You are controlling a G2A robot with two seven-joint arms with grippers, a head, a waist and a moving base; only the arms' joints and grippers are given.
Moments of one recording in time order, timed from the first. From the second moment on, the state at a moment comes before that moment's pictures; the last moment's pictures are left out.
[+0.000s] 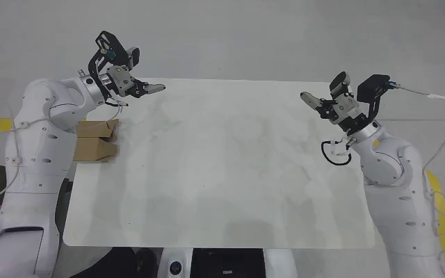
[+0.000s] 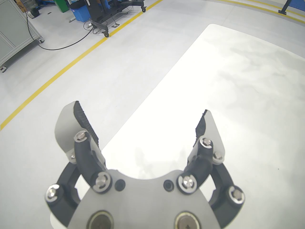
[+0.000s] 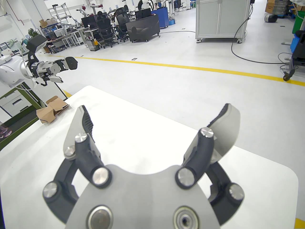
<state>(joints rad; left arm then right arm) 0.68 -0.95 -1.30 -1.24 1.00 -0.90 -0.27 -1.13 -1.11 1.51 -1.66 -0.78 -0.54 0.20</state>
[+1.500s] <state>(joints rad) 0.60 -0.88 -1.47 -0.88 -0.01 -0.67 -1.11 -1.13 -1.11 1.51 -1.66 -0.78 -0.54 0.20</state>
